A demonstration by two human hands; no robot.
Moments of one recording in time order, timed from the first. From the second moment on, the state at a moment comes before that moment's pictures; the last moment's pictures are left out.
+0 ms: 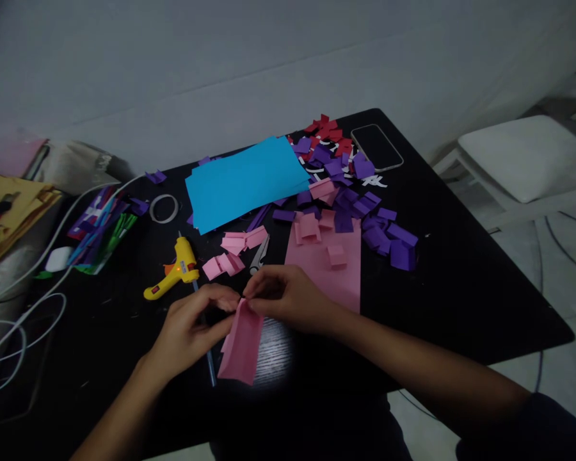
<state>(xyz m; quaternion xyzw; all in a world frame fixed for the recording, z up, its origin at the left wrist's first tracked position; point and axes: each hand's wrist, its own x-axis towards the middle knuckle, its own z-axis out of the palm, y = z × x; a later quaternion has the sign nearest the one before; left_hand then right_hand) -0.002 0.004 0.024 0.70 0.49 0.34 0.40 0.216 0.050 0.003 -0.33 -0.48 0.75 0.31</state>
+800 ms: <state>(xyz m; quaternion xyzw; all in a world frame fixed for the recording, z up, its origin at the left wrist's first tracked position) 0.006 0.000 0.024 0.72 0.51 0.35 0.32 0.217 0.044 0.003 -0.36 -0.65 0.55 0.38</state>
